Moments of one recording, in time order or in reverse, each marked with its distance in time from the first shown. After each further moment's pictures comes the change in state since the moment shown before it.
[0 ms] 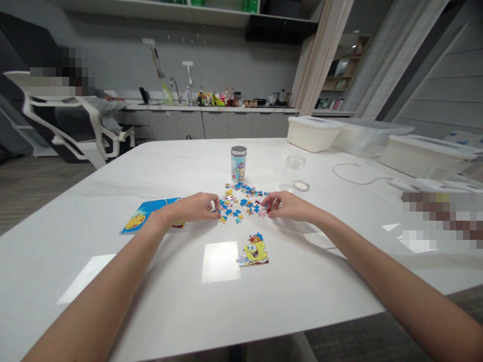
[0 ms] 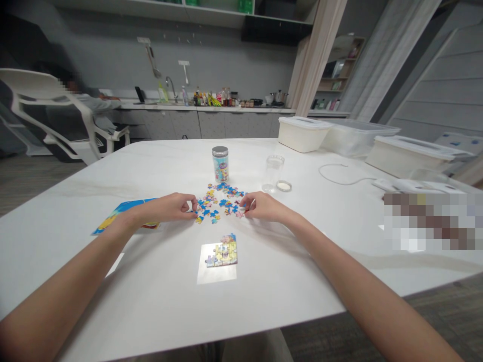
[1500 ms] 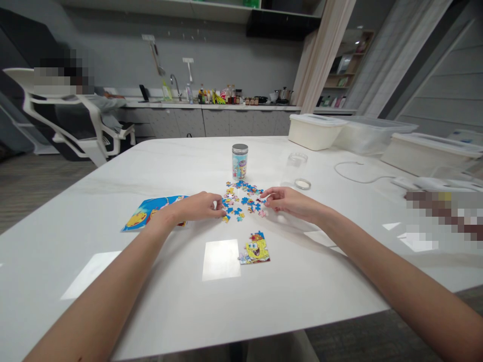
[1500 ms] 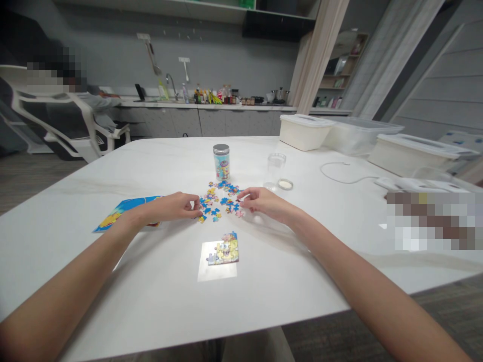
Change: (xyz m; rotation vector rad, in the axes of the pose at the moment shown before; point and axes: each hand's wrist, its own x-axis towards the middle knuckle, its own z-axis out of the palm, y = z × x) left_hand 0.001 0.007 0.002 0.069 -0.012 -0.025; right_hand -0.007 -0.013 -0.001 0.694 -0.069 0.096
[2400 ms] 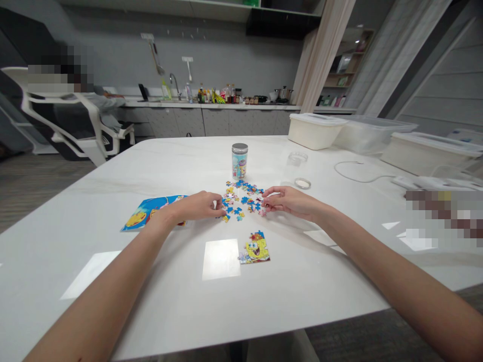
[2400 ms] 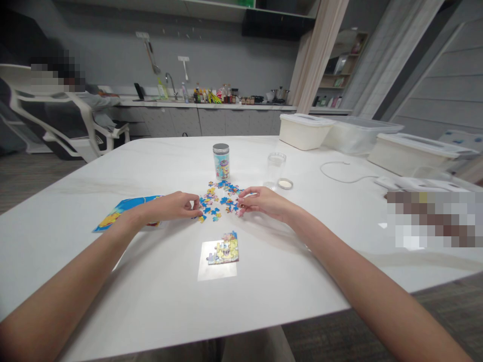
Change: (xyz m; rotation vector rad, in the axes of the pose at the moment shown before) left_hand 0.003 -0.003 0.002 -0.034 0.007 0.001; right_hand 0.001 0.001 -0.002 0.131 -0.033 0.045
